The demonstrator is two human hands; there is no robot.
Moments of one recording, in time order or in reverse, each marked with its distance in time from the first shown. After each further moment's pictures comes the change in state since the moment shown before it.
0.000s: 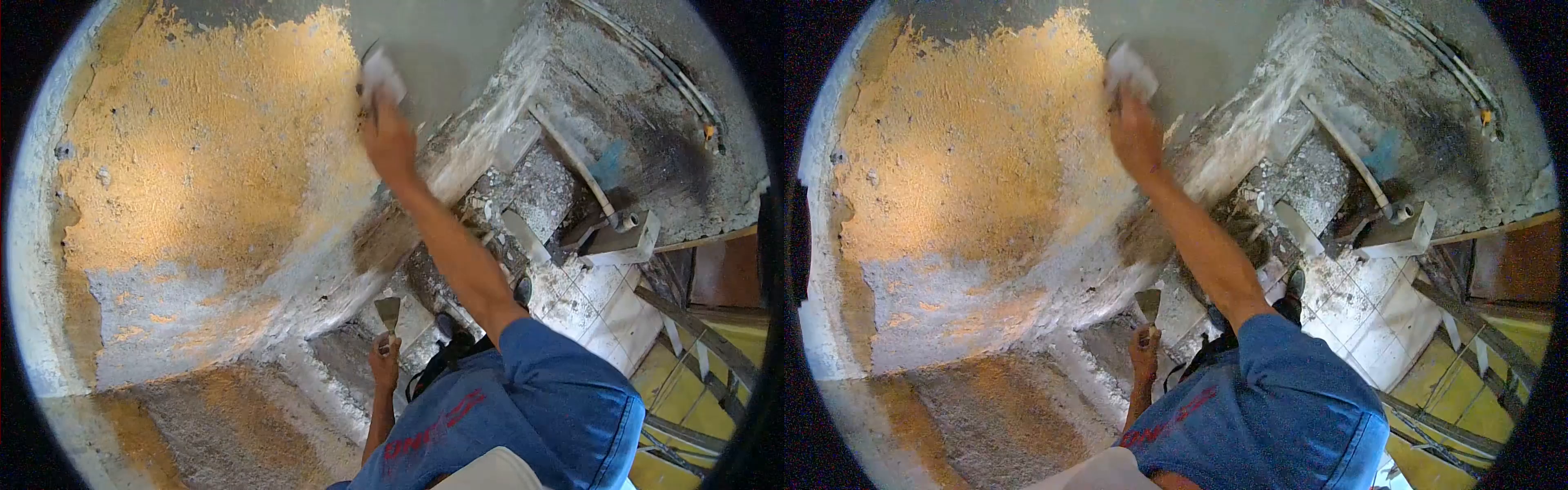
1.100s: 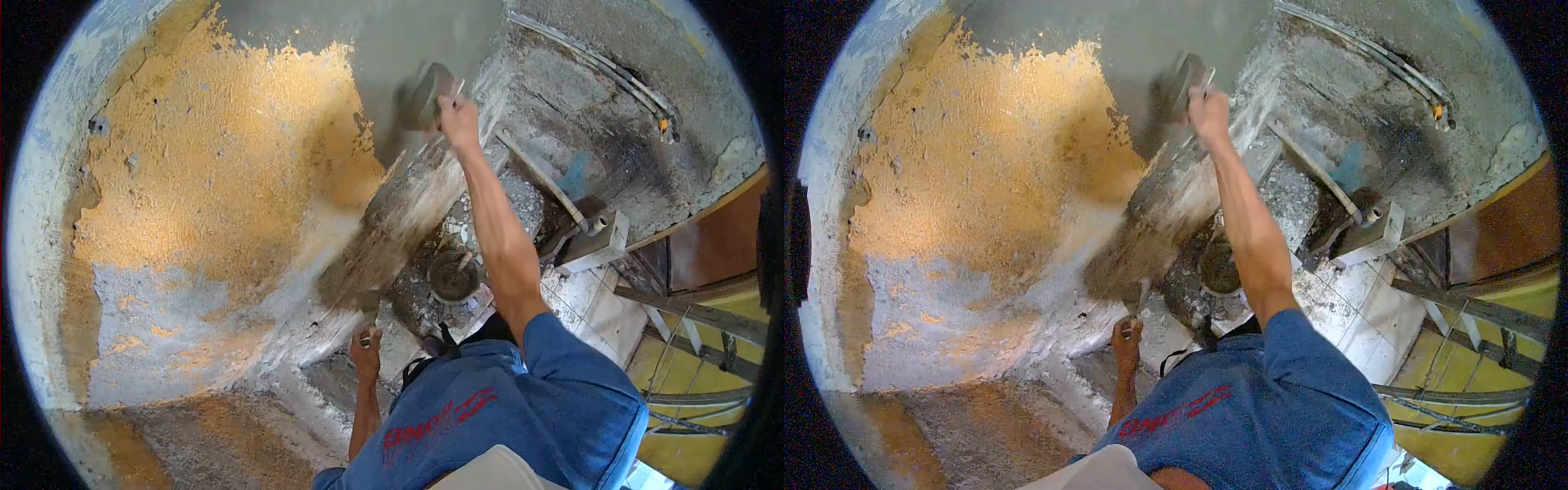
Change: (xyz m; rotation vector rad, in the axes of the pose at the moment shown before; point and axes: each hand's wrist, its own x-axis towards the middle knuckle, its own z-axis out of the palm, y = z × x) left_hand 0.063 0.012 -0.021 -0.039 -0.010 0.049; right_hand 0.107 0.053 -0.108 0.138 -0.215 0.511
